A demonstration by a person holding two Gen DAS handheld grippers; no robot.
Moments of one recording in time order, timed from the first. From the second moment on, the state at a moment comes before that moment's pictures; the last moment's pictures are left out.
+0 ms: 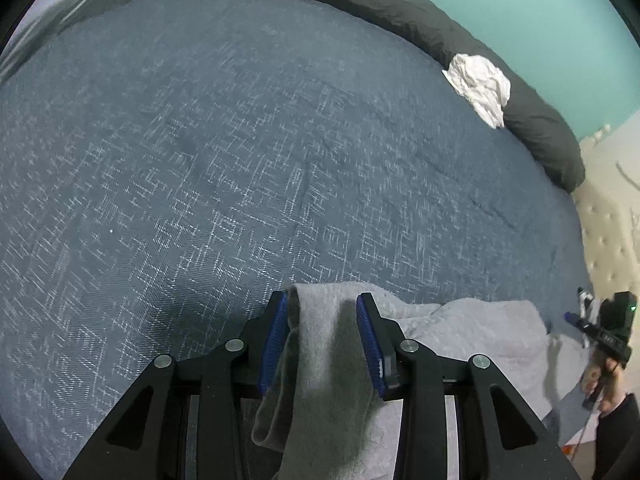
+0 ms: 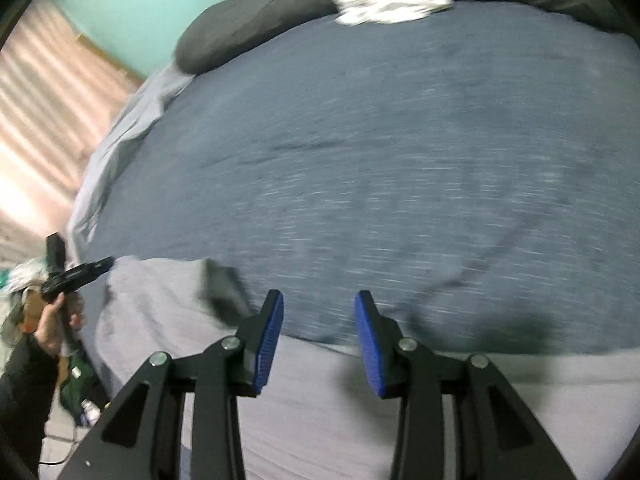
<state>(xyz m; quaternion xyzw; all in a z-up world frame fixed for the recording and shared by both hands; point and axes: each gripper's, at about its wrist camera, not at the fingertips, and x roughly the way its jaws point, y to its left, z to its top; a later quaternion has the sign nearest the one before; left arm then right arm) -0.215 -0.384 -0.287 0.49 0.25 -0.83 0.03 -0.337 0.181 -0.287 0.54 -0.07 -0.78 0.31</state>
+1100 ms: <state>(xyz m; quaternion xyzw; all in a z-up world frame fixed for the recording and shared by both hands) -0.215 -0.392 -0.285 0.46 0.29 -0.84 0.01 -0.343 0.050 -0.264 0.48 0.00 -0.78 0.39</state>
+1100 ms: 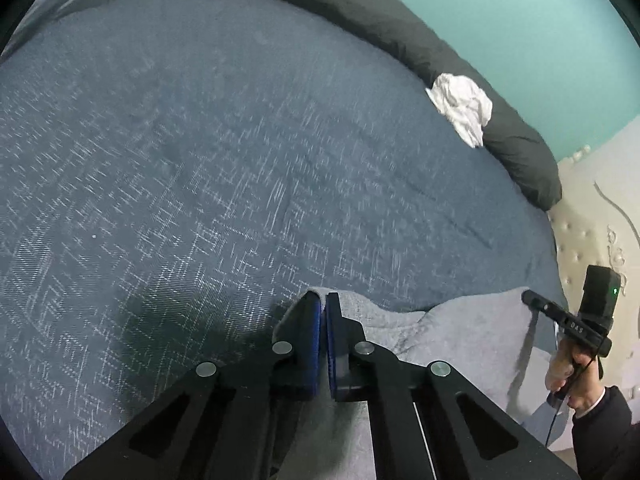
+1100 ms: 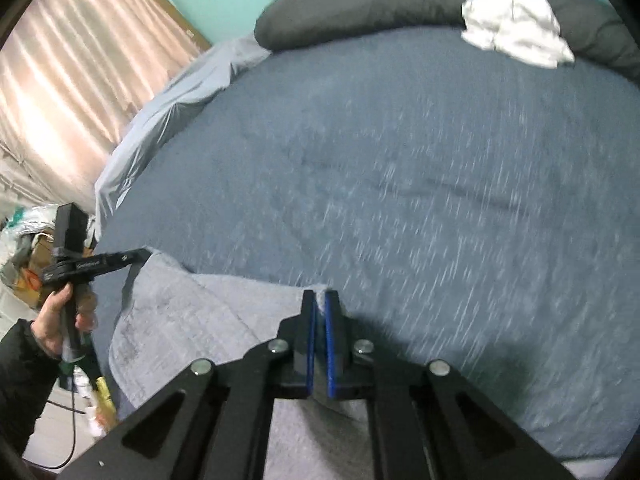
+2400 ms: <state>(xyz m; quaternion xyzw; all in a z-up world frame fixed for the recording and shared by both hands) -0.209 -0.334 -0.277 0.49 0.19 -0.85 -0.01 -0.312 0.198 -0.333 0.54 0.11 -0.75 0.36</state>
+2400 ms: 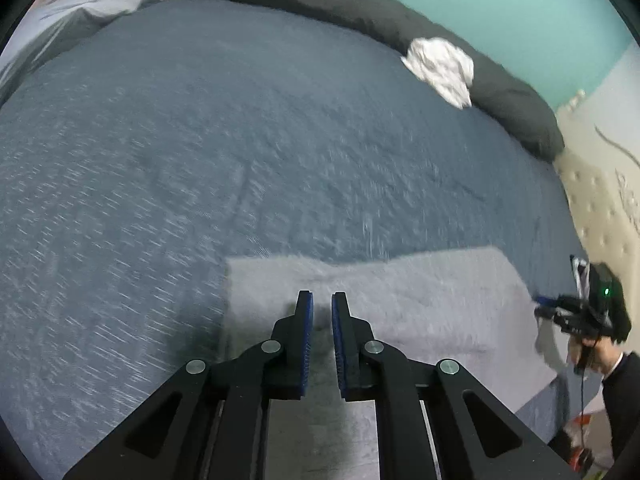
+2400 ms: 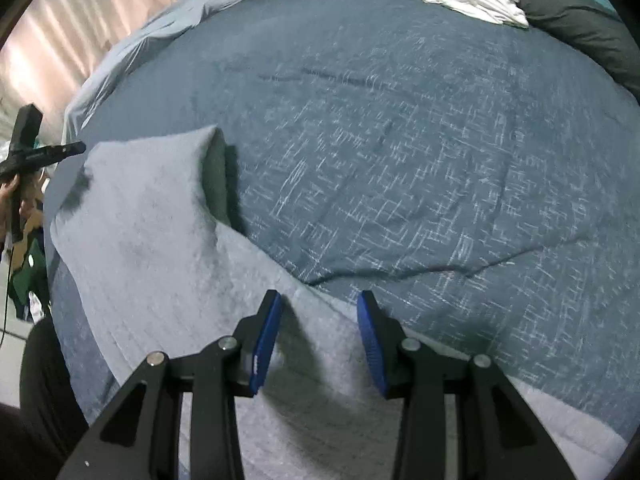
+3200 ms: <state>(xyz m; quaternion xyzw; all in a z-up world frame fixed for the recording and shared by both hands) -0.196 -0.334 -0.304 0.51 0.21 -0.84 0.01 -0.331 0.221 -0.348 0.54 0.05 -0.78 0.32</state>
